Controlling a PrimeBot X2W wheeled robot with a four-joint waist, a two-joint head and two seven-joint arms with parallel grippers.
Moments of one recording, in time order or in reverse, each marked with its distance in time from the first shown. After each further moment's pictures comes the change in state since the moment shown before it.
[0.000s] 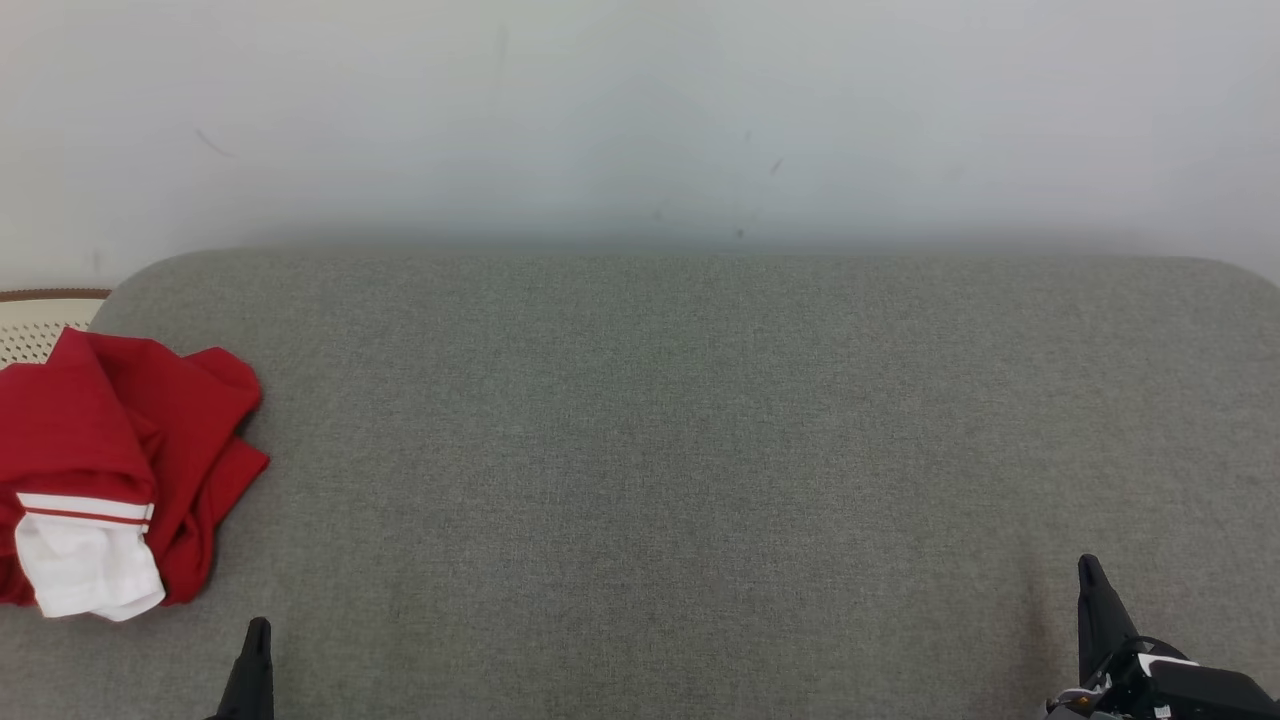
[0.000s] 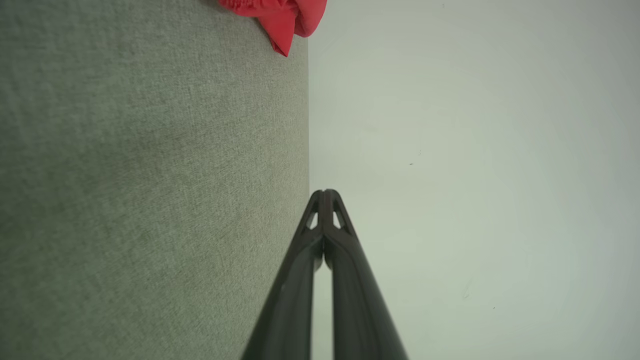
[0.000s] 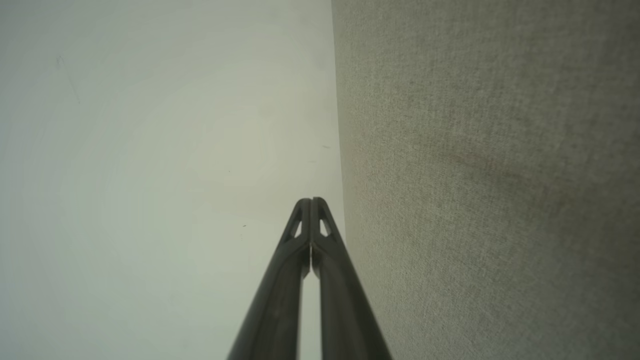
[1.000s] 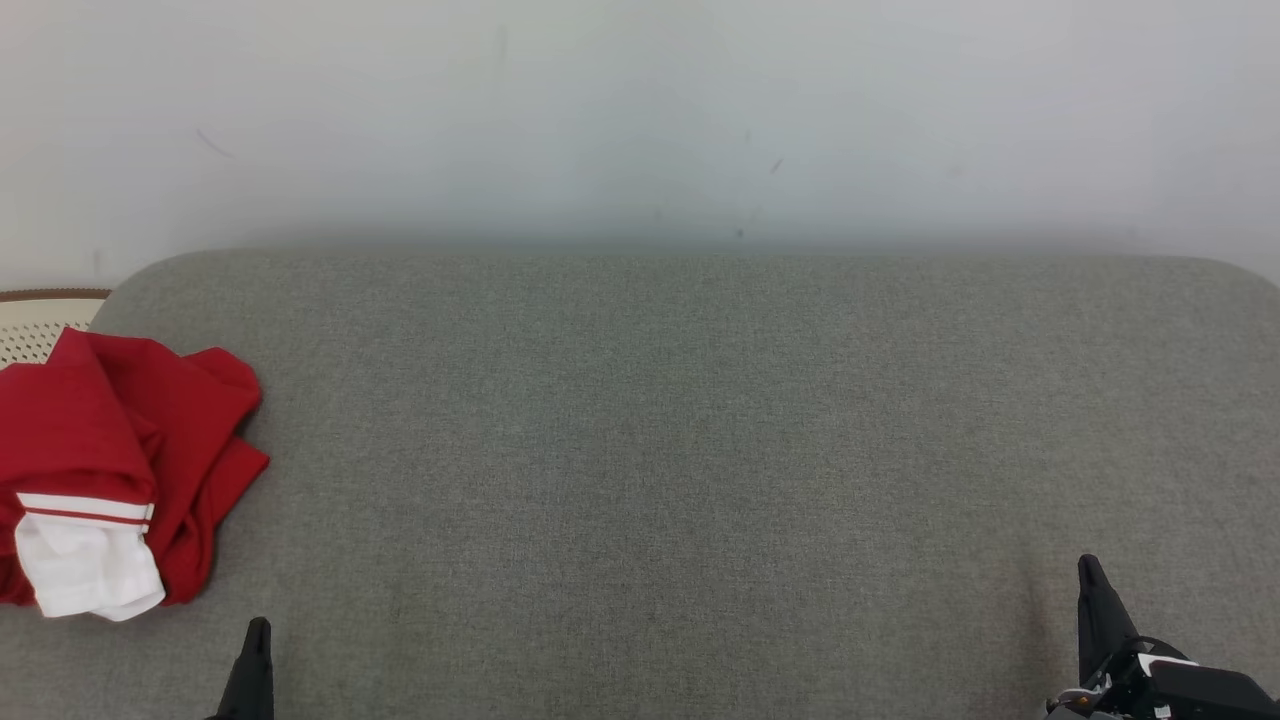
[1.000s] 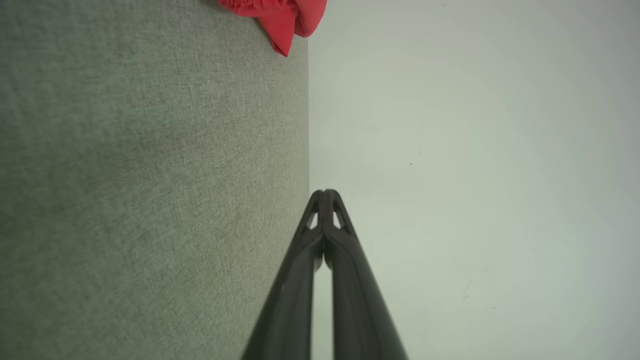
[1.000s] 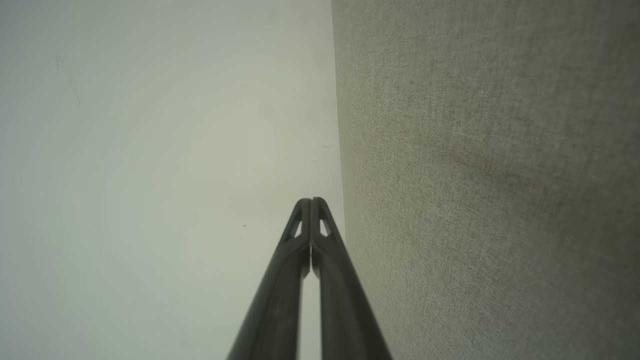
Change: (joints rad) left arm 0.000 0.000 0.000 0.000 0.000 0.000 0.000; right arm 0.000 0.000 0.000 0.000 0.000 0.000 0.000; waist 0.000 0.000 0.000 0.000
